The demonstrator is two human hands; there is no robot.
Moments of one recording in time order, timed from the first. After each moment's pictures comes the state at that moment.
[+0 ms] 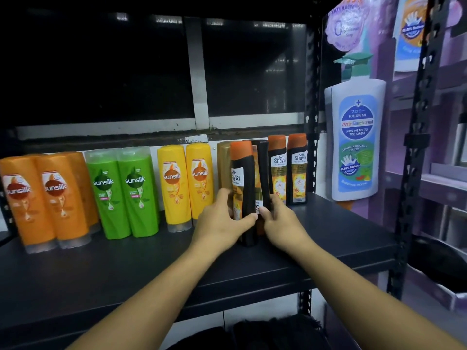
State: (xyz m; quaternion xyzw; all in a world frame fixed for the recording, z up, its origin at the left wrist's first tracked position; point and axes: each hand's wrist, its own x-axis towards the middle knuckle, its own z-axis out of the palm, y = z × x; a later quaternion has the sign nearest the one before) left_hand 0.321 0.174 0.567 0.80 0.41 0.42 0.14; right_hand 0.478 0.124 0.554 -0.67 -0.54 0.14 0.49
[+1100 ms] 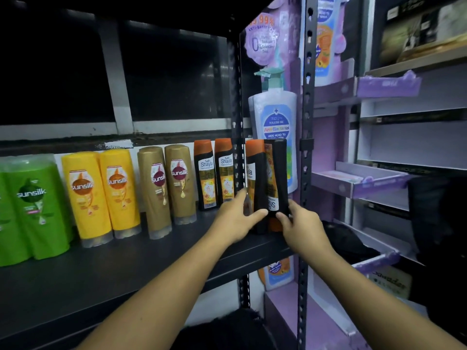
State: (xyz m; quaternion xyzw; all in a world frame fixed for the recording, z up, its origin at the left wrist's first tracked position) left_hand 0.492 0.124 0.562 0.88 0.25 0.31 0.26; right_hand 0.607 -0.013 0.544 -0.79 -0.42 -0.08 0.44
